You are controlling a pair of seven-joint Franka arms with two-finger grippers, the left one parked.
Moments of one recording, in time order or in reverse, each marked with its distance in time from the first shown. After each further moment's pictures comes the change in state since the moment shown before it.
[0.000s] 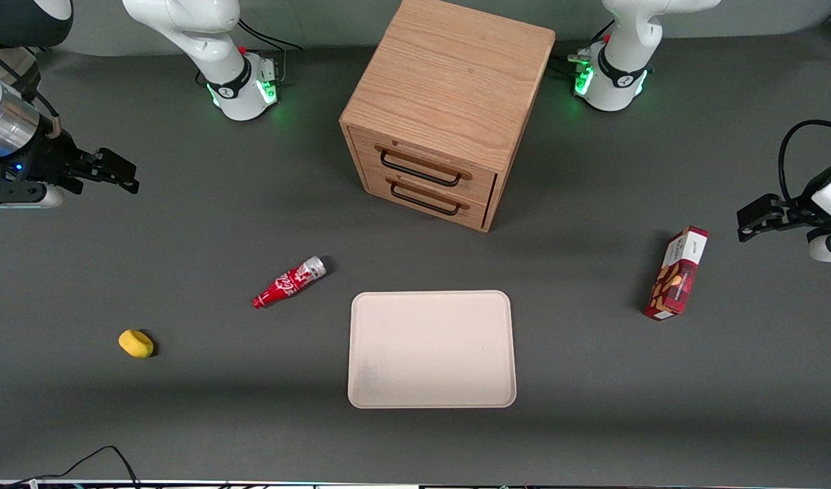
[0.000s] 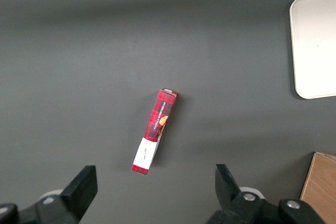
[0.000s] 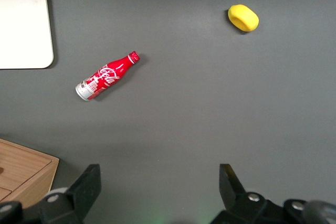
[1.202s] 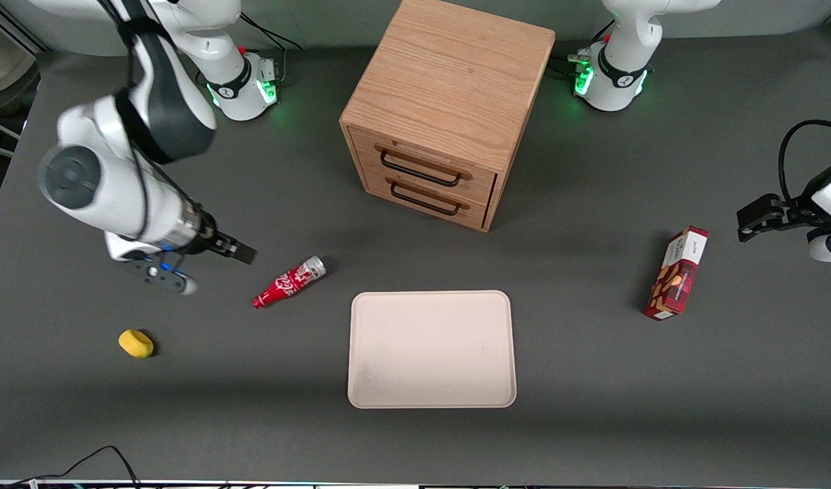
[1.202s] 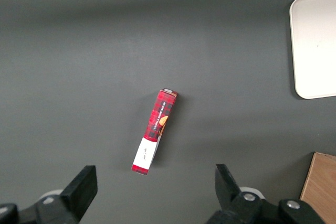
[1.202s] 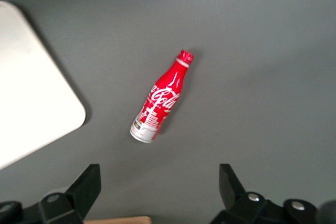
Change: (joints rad) arm 0.228 0.359 0.026 -0.020 0.006 0.291 0.776
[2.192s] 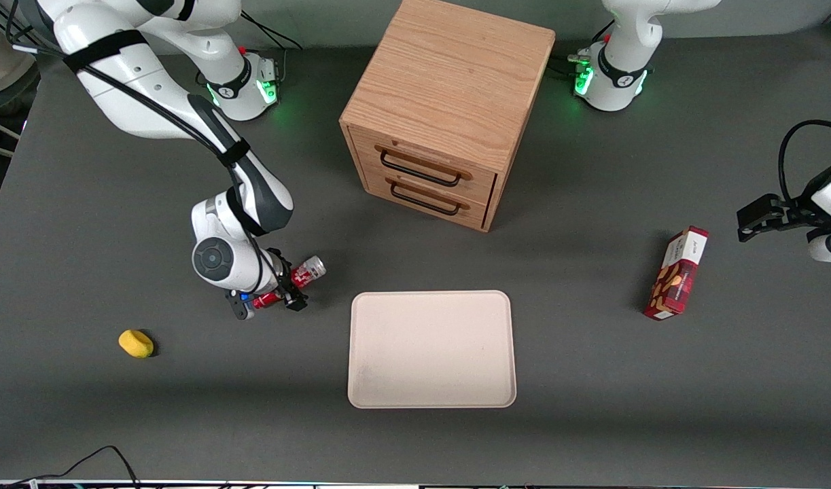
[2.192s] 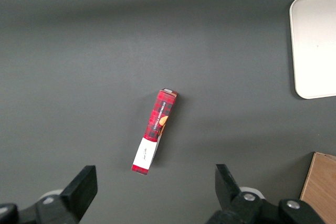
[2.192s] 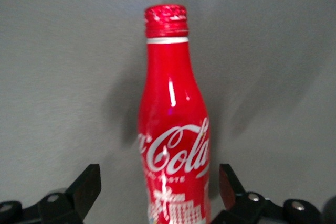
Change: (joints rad) arm 0.029 0.333 -0.001 -0.134 -0.077 0.447 0.574
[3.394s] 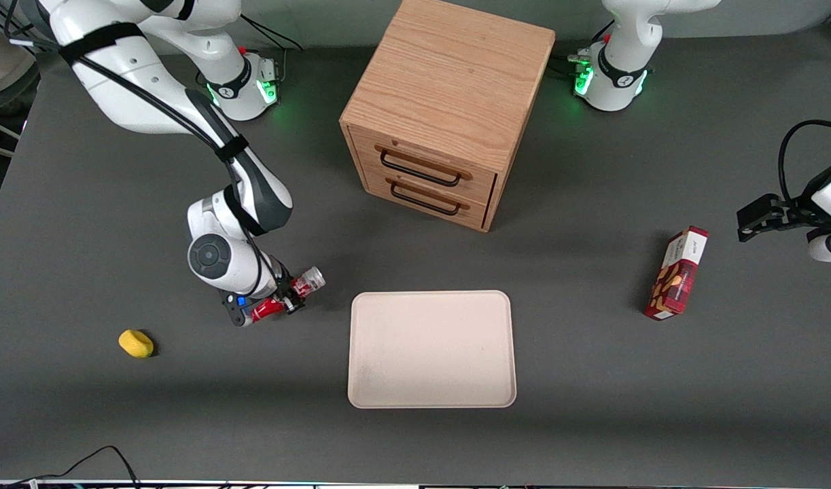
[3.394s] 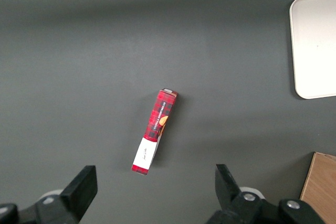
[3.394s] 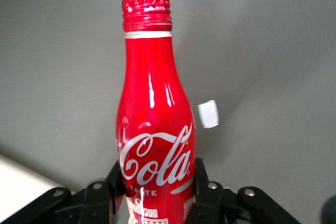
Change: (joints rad) arm 0.004 -0.039 0.014 0.129 -0.022 -0.084 -0.086
